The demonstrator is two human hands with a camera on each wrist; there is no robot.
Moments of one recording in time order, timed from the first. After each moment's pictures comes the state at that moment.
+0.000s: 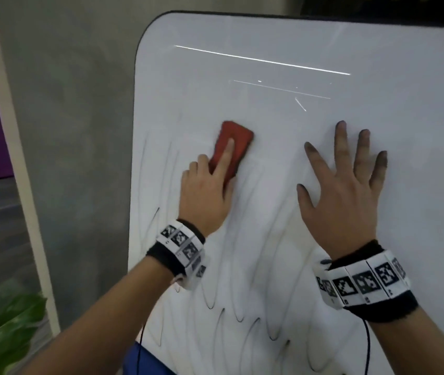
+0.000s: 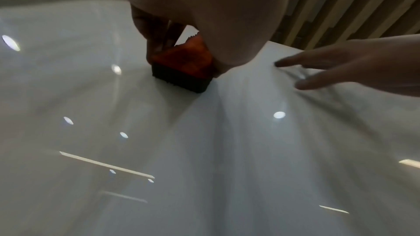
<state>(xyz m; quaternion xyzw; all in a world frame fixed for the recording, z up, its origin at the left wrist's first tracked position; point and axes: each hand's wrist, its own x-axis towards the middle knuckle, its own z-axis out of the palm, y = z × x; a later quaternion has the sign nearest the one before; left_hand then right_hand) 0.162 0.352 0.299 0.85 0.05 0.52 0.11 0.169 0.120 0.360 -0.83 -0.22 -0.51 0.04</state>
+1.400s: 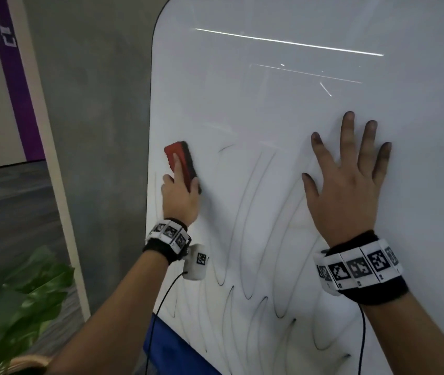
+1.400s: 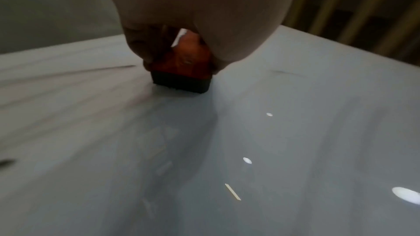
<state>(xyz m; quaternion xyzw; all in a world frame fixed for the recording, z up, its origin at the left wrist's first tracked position) 0.171 0.415 0.210 0.78 0.25 0.41 0.39 0.172 0.124 0.341 -0.83 -0.23 -0.51 0.04</state>
